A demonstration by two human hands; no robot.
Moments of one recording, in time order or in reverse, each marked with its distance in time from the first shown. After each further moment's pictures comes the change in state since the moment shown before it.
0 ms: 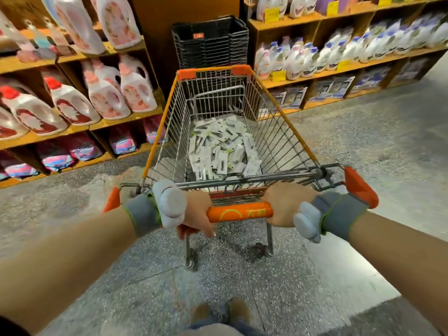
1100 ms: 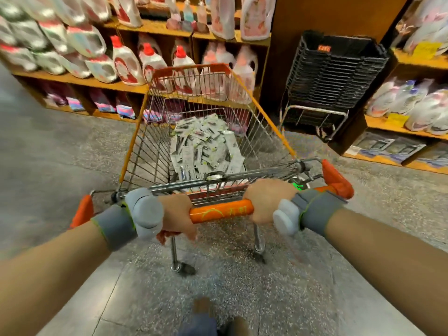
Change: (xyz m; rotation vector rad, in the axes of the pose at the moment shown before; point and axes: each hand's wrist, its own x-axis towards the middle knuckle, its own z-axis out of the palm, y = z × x) left_hand -0.079 -0.160 0.044 -0.567 0.233 -0.403; right_hand 0.129 -0.167 -0.074 -0.367 -0.005 -0.436
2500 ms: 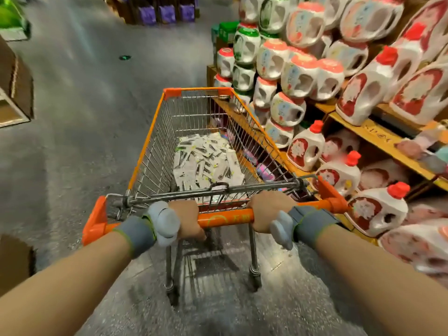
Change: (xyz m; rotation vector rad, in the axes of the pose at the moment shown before) left_hand 0.123 -0.488 -0.406 -0.388 0.380 -0.445; right_hand 0.620 -0.275 -0.389 -0.424 0.059 -0.536
